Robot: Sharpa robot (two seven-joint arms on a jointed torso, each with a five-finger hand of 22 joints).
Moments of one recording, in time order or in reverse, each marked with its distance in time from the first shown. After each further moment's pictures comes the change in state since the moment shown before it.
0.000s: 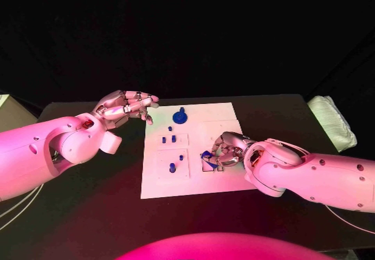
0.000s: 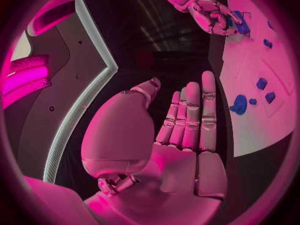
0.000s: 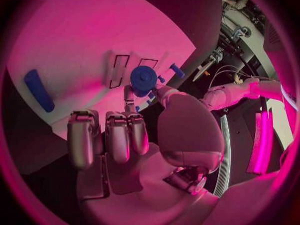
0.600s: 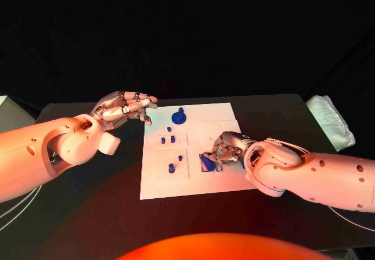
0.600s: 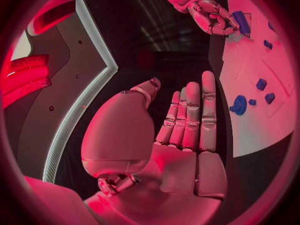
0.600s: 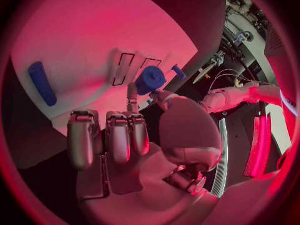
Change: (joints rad) left arm 0.000 -0.001 0.000 -0.001 0.001 0.002 -0.003; left_hand 0.000 0.000 0.000 0.000 0.000 0.000 0.000 0.000 0.000 0.000 0.000 0.000 0.000 0.000 0.000 0.000 0.000 0.000 0.000 0.000 0.000 0.000; right arm 0.000 -0.006 0.000 0.002 -0.042 0.004 -0.006; right_hand -0.130 0.020 0.022 0.000 0.012 0.074 -0.060 0.083 0.060 0.002 -0.009 0.000 0.000 0.002 -0.002 0.000 0.000 0.000 0.000 0.000 0.004 0.000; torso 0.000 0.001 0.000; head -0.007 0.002
